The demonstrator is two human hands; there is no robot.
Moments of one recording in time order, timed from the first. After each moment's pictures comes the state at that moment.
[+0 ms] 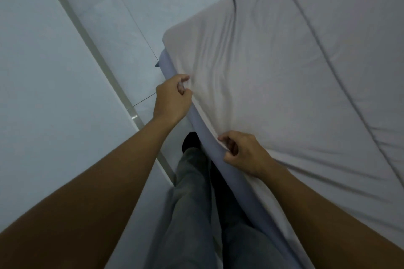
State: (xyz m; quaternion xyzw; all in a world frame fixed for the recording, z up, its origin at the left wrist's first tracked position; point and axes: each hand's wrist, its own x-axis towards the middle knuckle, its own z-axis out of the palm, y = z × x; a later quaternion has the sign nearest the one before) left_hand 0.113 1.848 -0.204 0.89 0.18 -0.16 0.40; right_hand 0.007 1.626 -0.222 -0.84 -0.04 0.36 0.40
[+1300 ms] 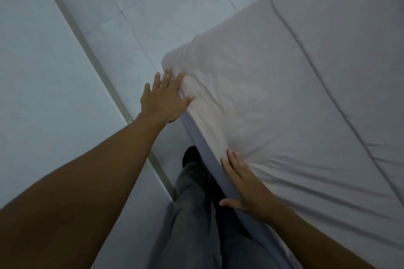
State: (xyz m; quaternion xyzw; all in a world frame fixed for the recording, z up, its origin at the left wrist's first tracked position) left_hand 0.161 1.892 -0.231 0.96 -0.02 -0.29 0.06; right_hand -0.051 1.613 -0.236 -0.88 -0.23 0.34 0.24
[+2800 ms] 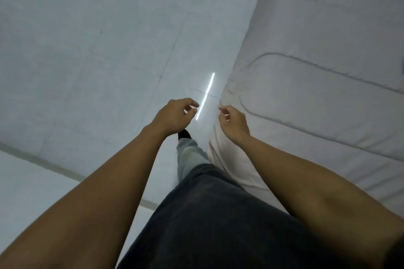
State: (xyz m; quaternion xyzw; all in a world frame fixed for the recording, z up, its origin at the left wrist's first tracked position) left_hand 0.609 1.887 0.018 0.84 -0.30 -0.38 0.22; right_hand 0.457 1.734 -0.052 -0.76 0.42 0.05 0.49
